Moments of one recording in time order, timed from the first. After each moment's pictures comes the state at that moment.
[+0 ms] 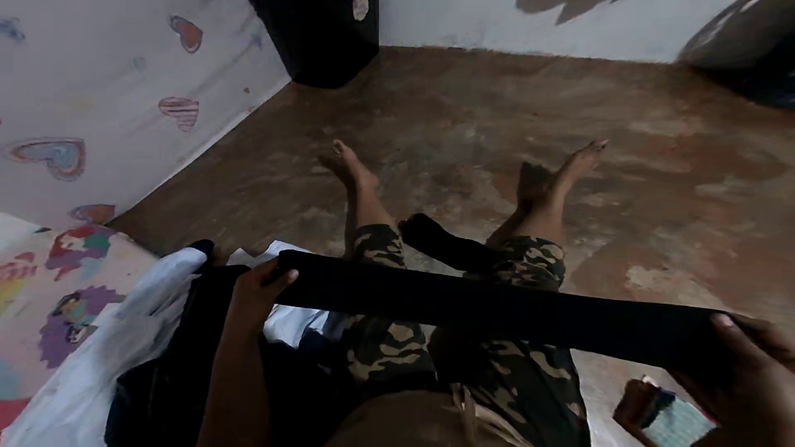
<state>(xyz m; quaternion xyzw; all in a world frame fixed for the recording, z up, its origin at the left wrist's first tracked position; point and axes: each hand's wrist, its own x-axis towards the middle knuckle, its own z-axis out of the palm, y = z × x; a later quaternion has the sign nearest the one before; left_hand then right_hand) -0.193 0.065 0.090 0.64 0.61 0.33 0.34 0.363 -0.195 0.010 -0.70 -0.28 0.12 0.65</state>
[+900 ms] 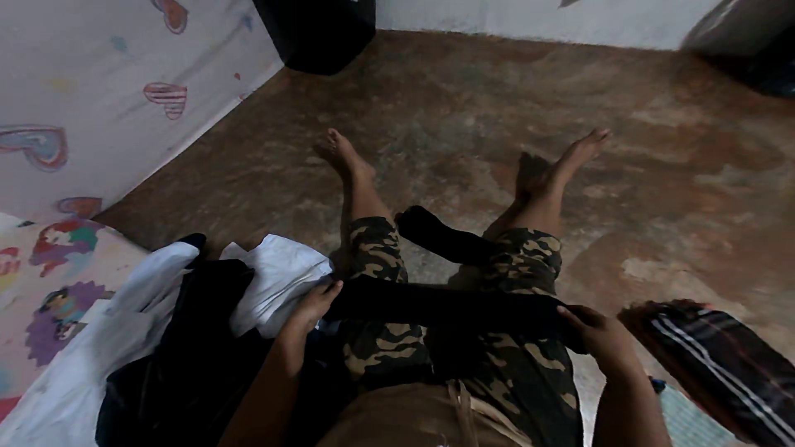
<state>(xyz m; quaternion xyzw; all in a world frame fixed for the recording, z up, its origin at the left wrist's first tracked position) -0.151 0.084 -0.040 0.58 0.63 0.11 0.51 0.331 -0.145 -0.070 -0.83 -0.31 0.29 0.36</state>
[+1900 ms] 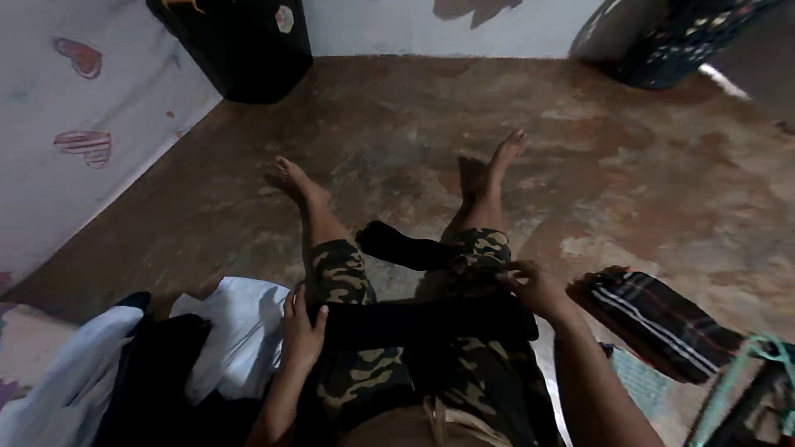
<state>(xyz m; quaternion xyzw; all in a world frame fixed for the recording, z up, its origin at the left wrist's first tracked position) -0.098 0.064 -0.013 0.75 0.57 0.19 0.27 0.318 -0.094 0.005 -0.83 -0.42 0.24 0.26</state>
